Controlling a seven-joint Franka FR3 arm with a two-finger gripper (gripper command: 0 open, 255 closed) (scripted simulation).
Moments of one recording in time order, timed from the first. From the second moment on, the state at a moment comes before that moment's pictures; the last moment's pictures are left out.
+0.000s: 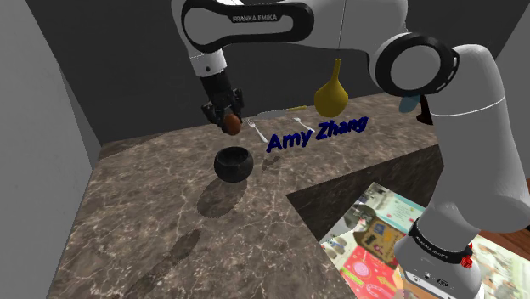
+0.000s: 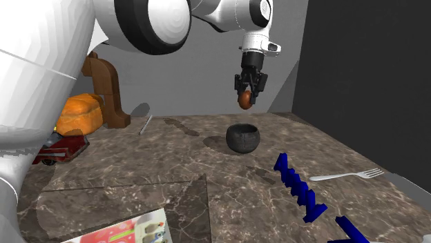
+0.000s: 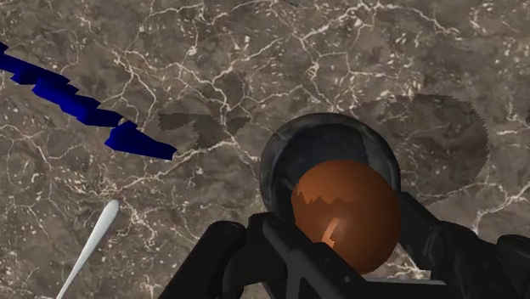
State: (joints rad) arm 0.29 0.56 0.24 -1.07 -0.15 1.35 0.37
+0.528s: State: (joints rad) arm 0.29 0.56 0.24 -1.17 -0.15 1.44 0.39
